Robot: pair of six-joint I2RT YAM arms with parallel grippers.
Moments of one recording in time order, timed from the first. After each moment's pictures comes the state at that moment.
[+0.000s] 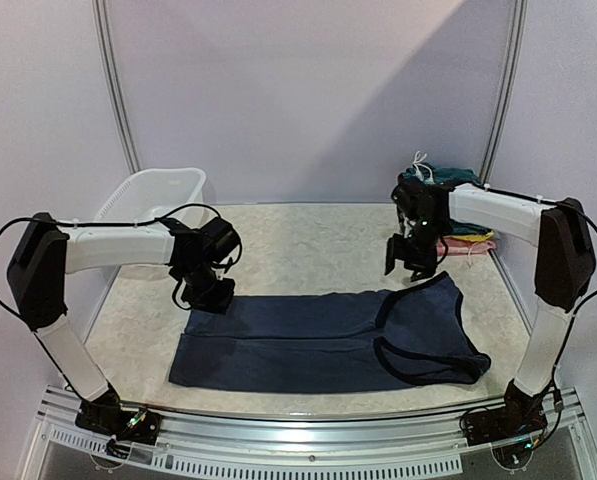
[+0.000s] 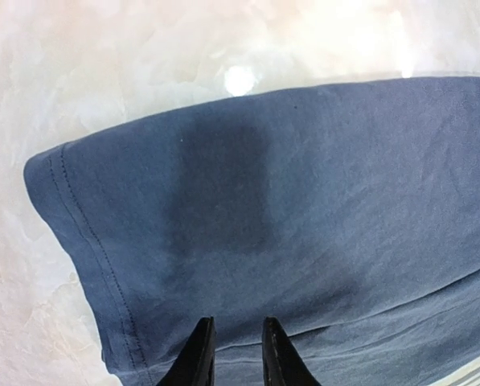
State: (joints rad) left arm -0.66 1.71 1.14 -0.81 -0.08 -0.50; right arm 0.52 1.87 1.51 -0.96 -0.07 0.71
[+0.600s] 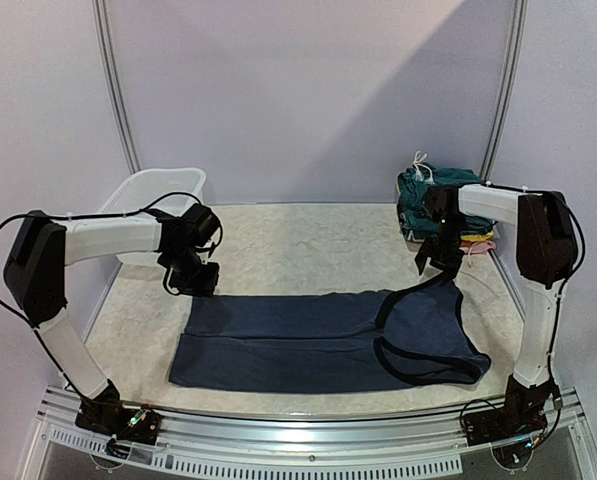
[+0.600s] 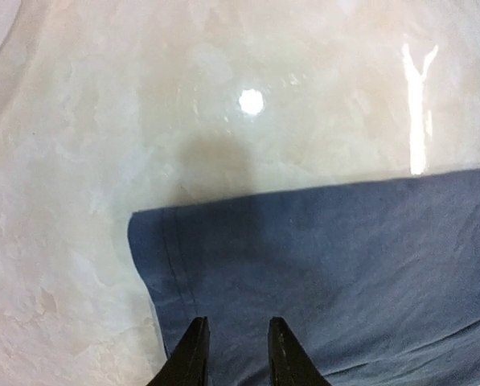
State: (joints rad) left arm -0.51 1.71 1.15 -0.77 -0.11 -0.43; right arm 0.24 2.07 1.61 -1.07 0.02 0.87
